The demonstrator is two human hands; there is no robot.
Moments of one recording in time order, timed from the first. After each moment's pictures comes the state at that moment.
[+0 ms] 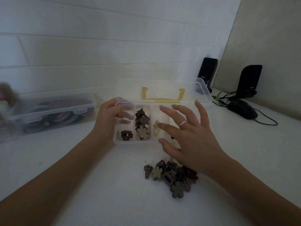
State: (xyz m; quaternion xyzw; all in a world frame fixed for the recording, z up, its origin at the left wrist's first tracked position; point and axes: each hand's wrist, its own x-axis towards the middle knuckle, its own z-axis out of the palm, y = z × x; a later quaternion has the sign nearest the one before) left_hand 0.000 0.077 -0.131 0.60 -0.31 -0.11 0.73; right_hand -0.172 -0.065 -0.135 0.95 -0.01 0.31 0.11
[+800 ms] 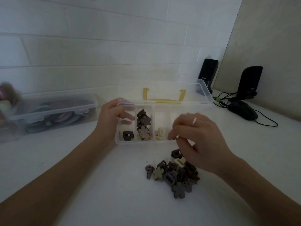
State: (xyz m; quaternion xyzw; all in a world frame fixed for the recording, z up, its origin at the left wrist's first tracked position) left_hand 0.000 0.077 -0.129 0.60 -0.30 -0.12 0.73; right_hand -0.185 -0.061 -0.112 0.93 0.08 0.34 -0.03
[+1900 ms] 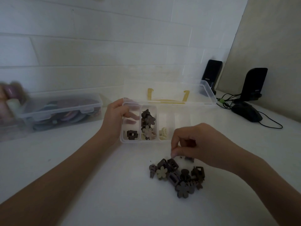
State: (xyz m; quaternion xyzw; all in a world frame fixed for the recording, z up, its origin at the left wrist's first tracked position) left_hand -0.001 0.078 -0.129 0.60 -0.30 -0.12 0.73; right_hand -0.187 -0.064 -0.097 0.97 0.01 0.10 -0.20
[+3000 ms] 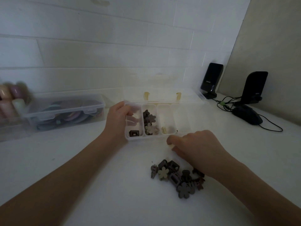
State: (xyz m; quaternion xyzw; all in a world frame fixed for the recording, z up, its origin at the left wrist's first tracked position) left_hand -0.002 0.074 -0.132 0.62 -0.23 -0.09 0.74; right_hand -0.172 -0.061 -0.129 0.97 -0.01 0.15 0.18
